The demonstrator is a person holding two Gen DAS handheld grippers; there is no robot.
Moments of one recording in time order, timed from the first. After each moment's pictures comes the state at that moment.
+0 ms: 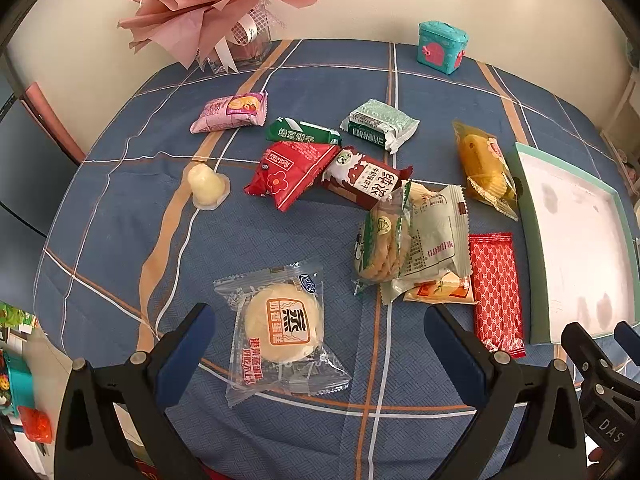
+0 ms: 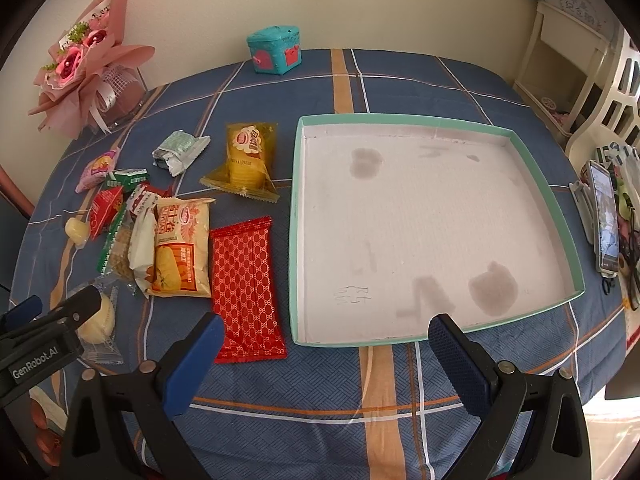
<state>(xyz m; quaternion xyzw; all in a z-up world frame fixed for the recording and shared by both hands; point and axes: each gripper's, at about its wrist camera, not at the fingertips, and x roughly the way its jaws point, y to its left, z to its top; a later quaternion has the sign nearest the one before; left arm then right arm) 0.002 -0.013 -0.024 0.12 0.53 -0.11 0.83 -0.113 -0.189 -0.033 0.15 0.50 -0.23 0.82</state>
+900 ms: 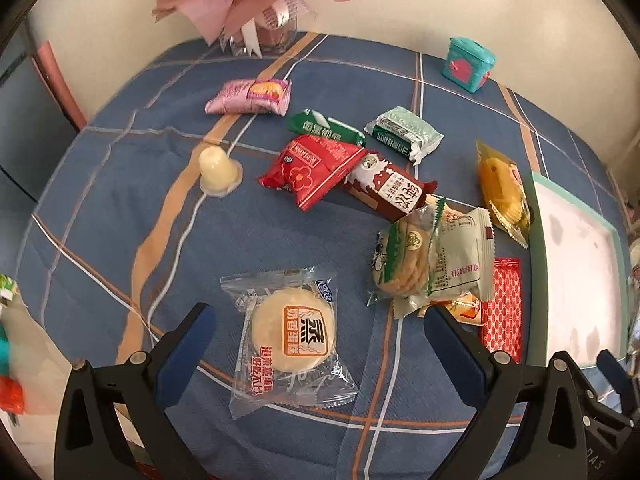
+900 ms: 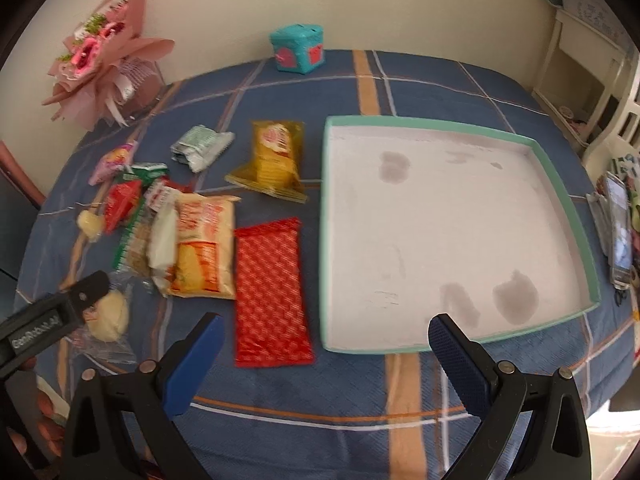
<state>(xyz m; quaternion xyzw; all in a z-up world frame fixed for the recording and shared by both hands) 0.023 0.010 -0.034 0.05 0.55 -0.10 0.83 -0.101 -0.176 -0.034 0.15 0.49 -0.19 0.84</state>
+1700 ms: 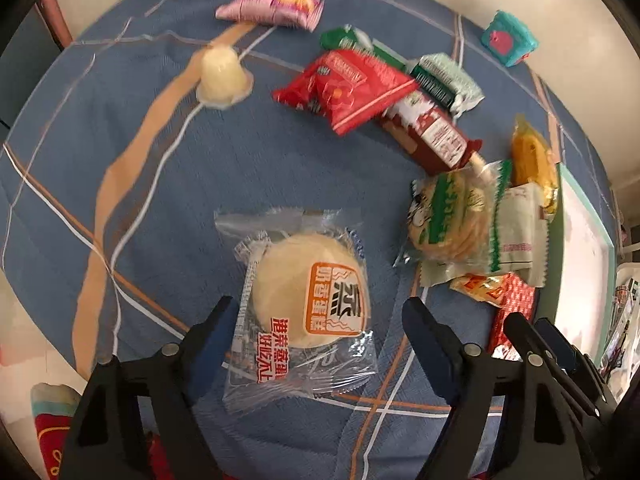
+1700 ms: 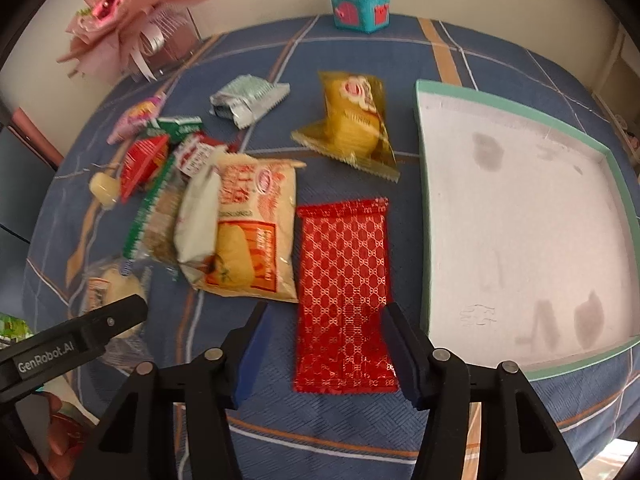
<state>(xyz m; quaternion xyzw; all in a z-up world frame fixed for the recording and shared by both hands) 0.036 0.034 -0.081 -0.01 0.65 -0.09 0.75 -0.048 -0.151 -0.079 0.14 0.55 -0.13 0.81</state>
